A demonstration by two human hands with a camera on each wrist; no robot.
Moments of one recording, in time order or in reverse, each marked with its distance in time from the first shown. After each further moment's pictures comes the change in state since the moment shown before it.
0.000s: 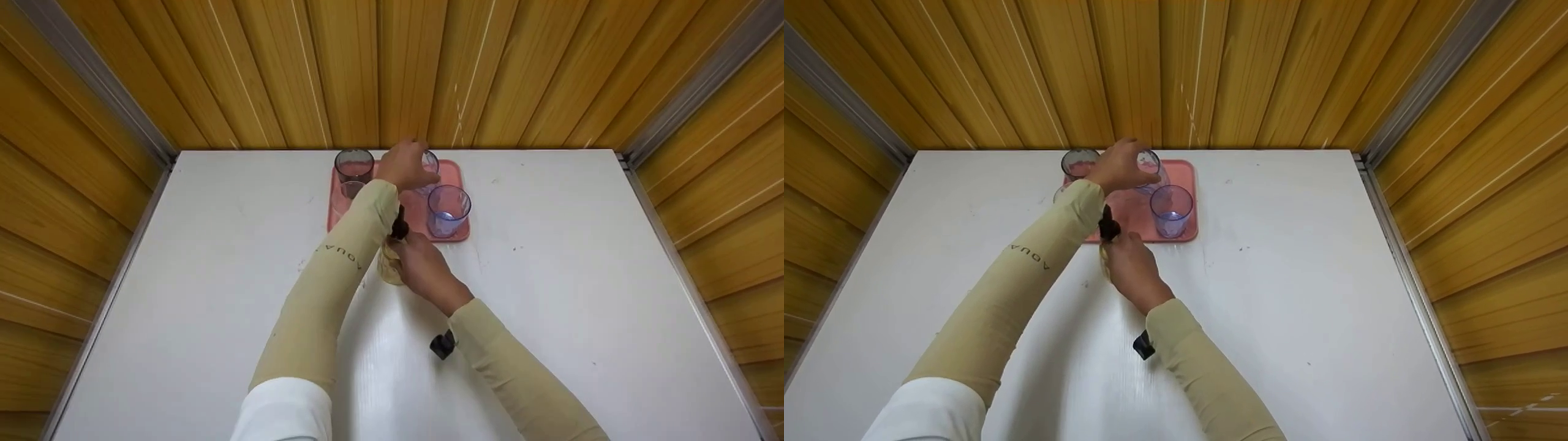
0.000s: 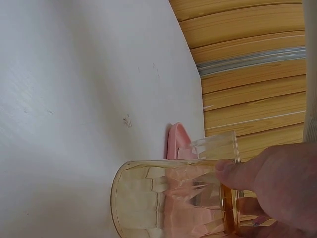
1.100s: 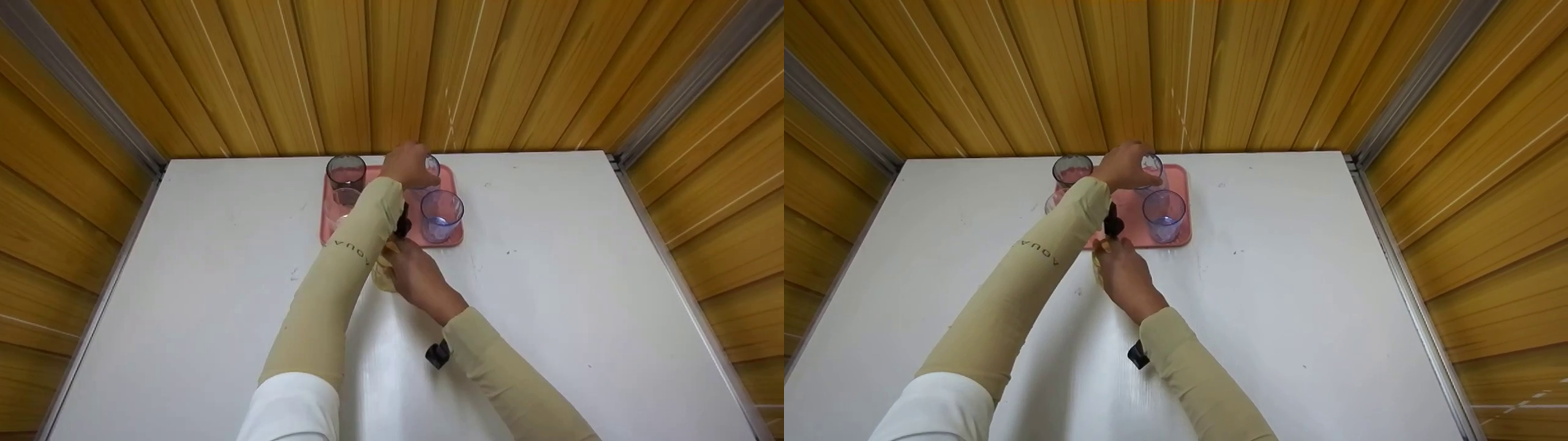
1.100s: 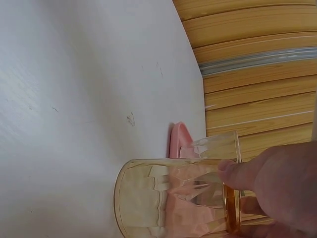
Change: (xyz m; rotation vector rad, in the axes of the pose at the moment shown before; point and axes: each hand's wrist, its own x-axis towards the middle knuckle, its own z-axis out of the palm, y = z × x) left_hand 0.030 0.010 0.009 0.089 -0.063 0.033; right_hand -0.001 -0.002 0.002 -0.161 -0.080 0.016
